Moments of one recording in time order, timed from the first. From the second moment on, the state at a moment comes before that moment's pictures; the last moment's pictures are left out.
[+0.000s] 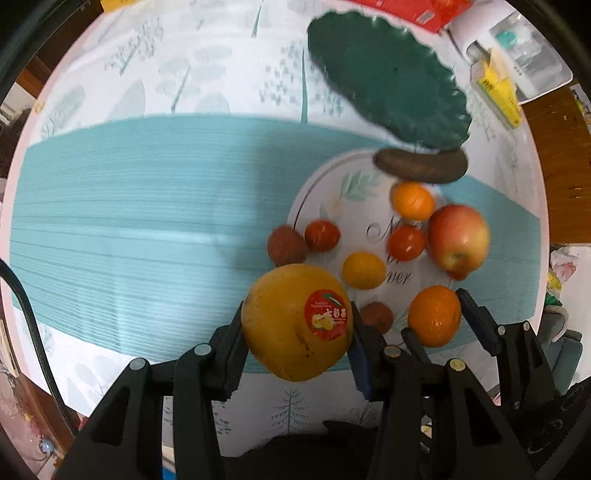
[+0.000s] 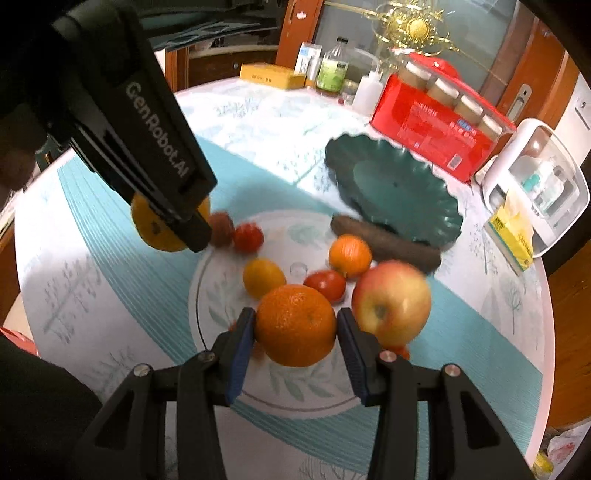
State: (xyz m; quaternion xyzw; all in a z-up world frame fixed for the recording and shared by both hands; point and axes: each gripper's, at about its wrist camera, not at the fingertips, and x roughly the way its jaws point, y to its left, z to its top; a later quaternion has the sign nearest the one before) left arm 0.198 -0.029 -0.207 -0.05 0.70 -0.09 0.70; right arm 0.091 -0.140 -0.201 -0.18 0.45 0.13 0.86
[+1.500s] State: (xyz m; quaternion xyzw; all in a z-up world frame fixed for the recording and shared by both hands) left arm 0.366 -0.093 -0.202 -0.05 0.58 -0.20 0.79; right arm 0.271 -0.251 -0.217 0.07 0.49 0.02 0.87
